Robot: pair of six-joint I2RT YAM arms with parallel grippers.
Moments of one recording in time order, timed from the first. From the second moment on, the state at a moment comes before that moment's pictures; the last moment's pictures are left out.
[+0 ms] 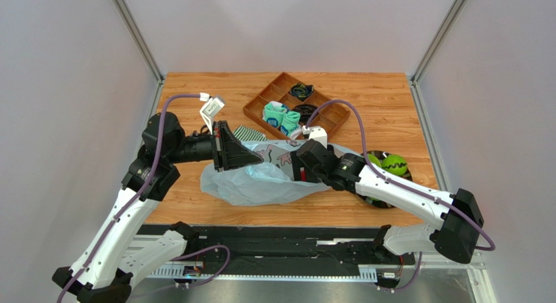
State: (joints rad) left arm -0.50 0.85 1.13 -0.34 0.92 -0.63; right arm 0.96 1.29 1.02 -0.66 0.39 0.61
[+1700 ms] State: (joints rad) left arm -0.39 0.99 1.15 -0.54 0.69 -0.23; right arm 0.00 0.91 1.12 -0.91 0.32 0.48
